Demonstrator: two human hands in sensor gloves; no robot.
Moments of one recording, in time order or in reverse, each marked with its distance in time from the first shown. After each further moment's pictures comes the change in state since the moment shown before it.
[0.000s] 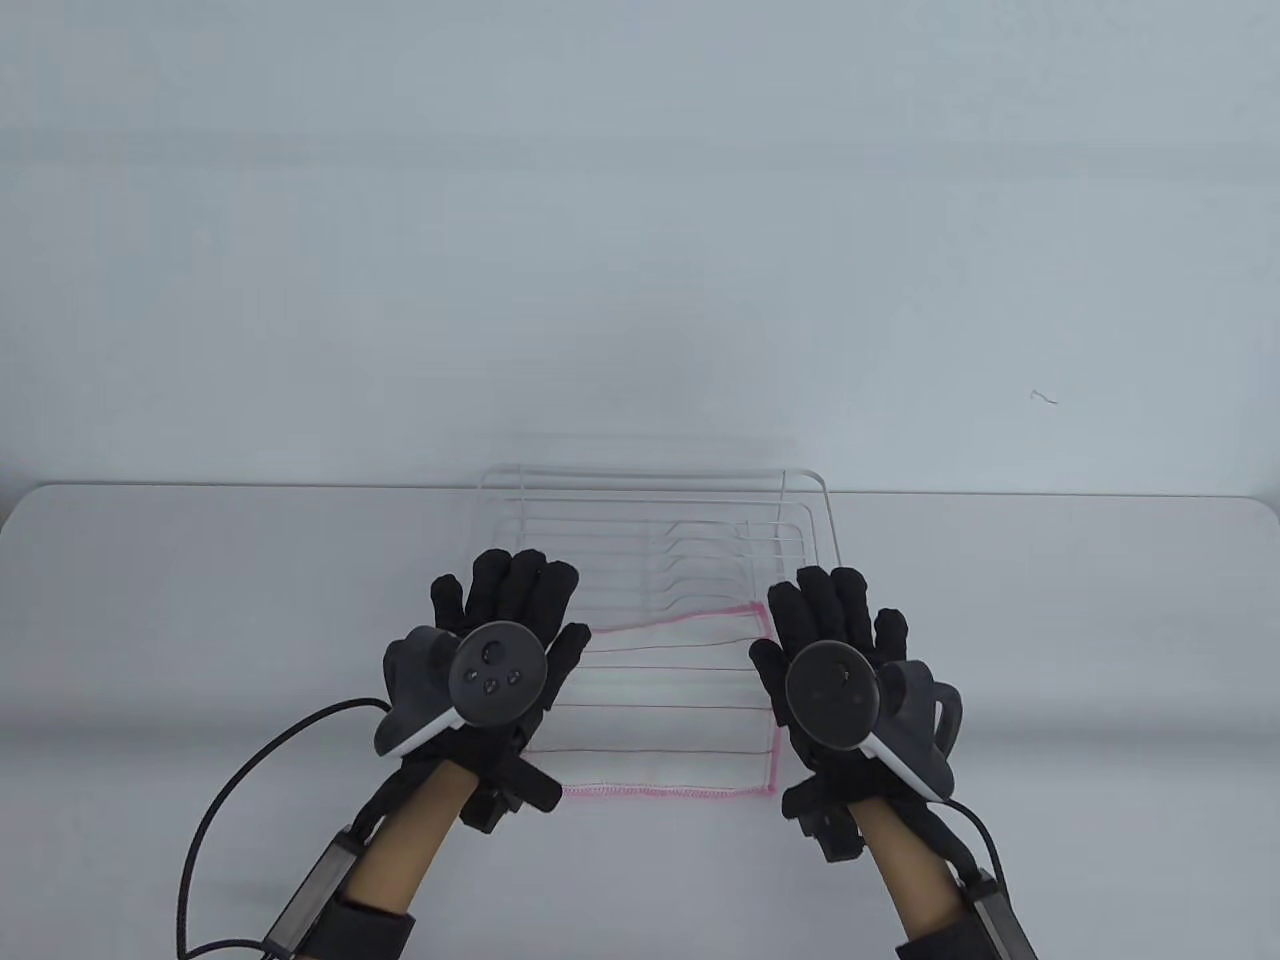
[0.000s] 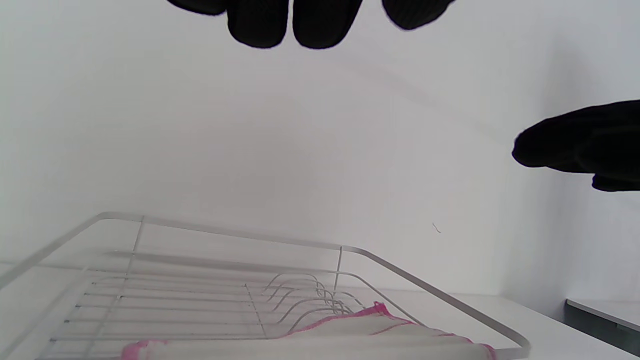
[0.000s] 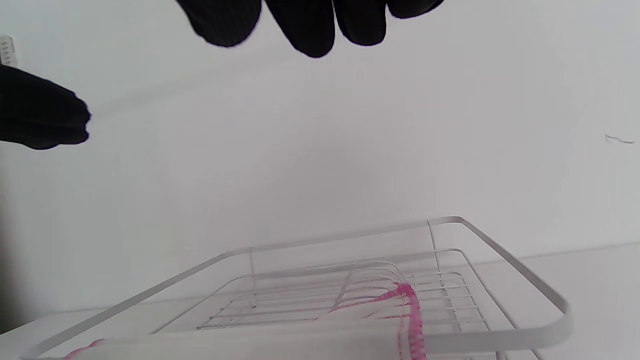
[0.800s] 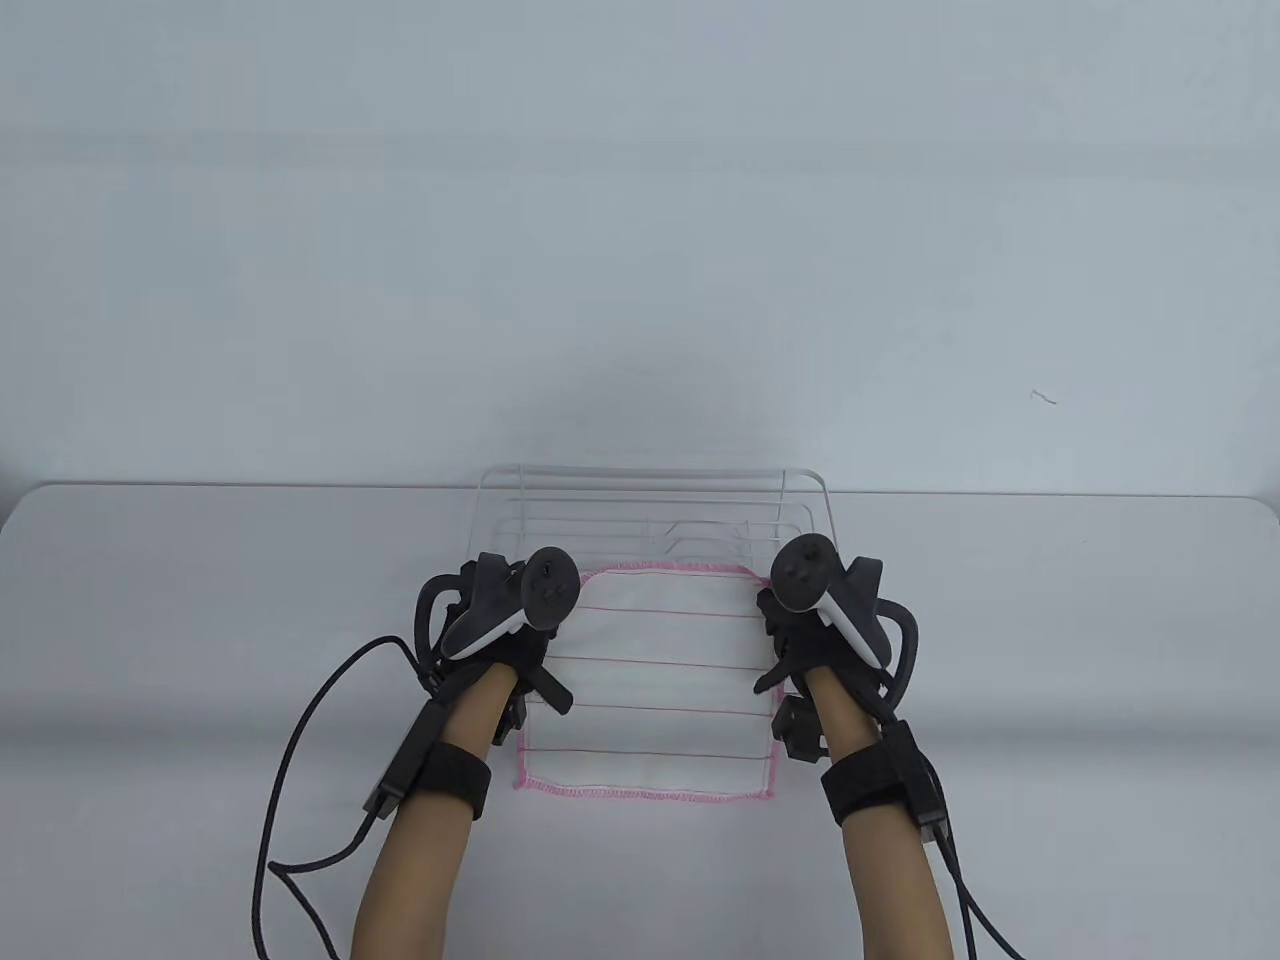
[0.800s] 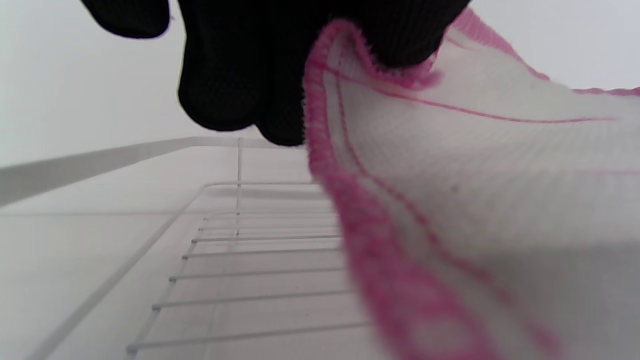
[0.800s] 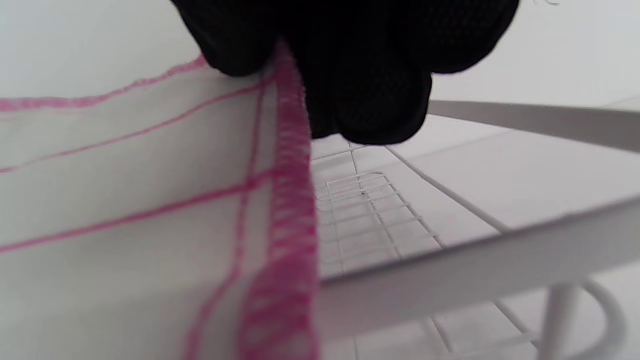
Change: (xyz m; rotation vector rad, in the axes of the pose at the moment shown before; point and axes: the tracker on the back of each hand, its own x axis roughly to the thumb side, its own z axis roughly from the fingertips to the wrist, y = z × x) left_hand -0.075 -0.099 -0.102 -0.187 0.220 -0.222; right_hand -0.060 0.102 -0.128 0.260 0.338 -0.002
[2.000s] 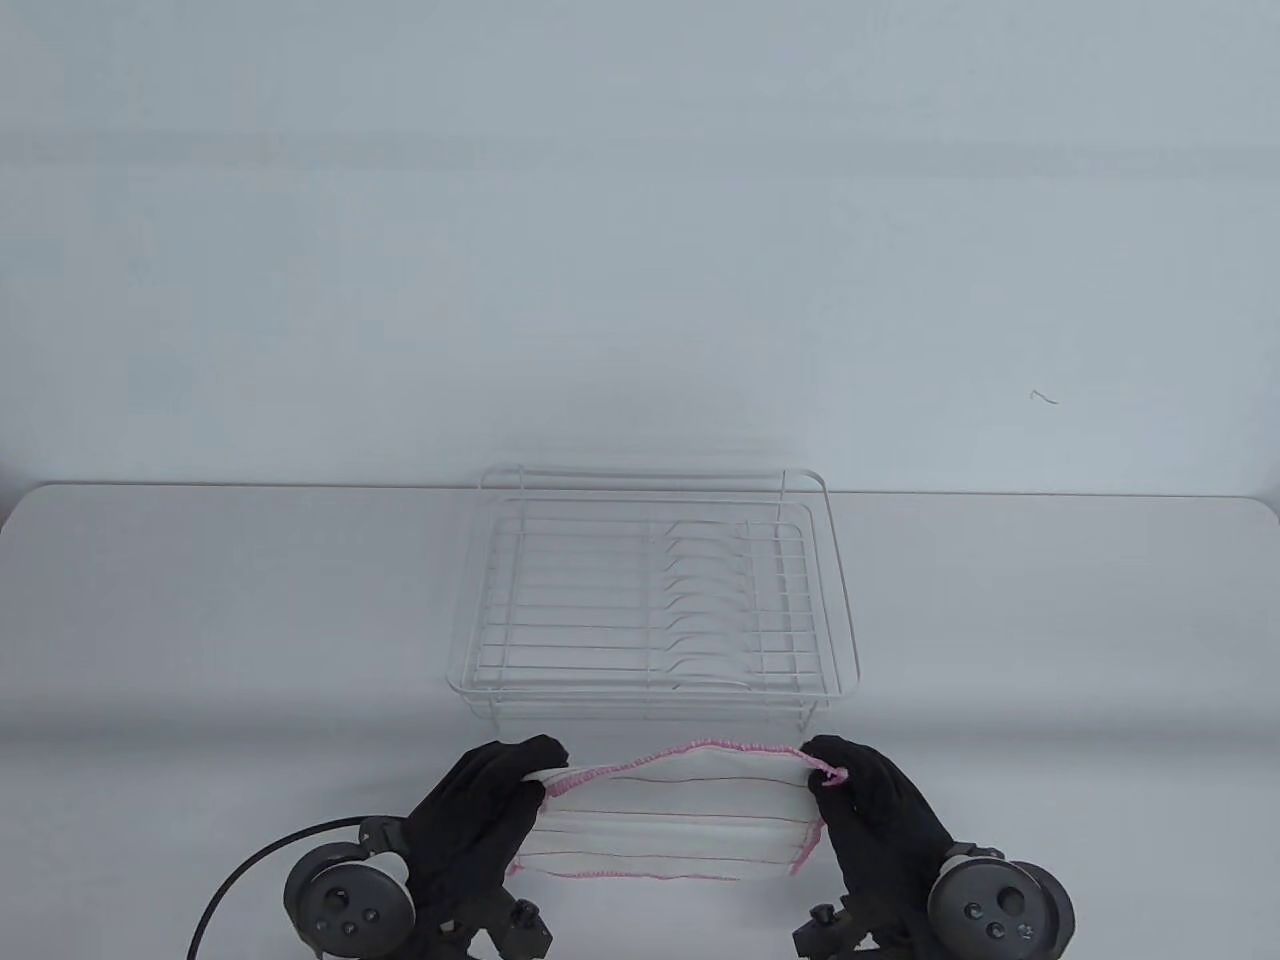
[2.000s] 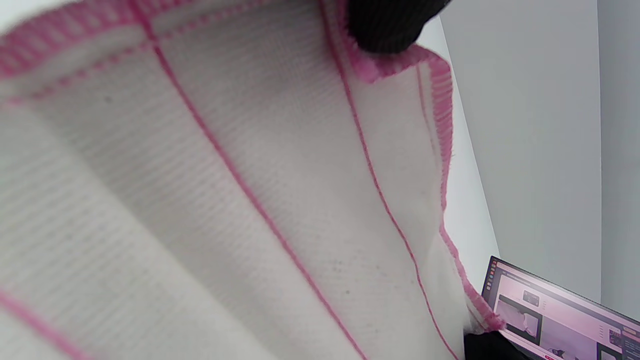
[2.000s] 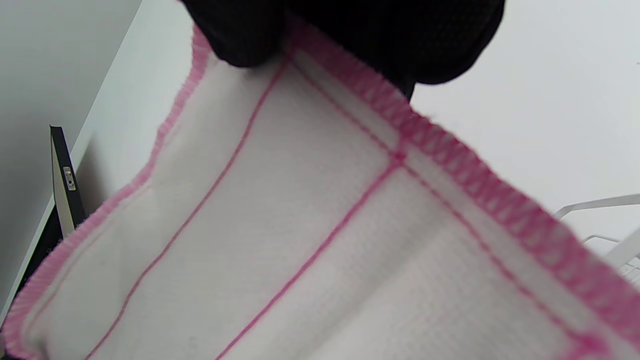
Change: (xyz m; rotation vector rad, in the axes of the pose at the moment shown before) left_hand 0.002 0.021 0.232 0.621 -0.409 0.846; right_hand -0.068 -0.018 0.230 -0.485 -0.527 -0.649
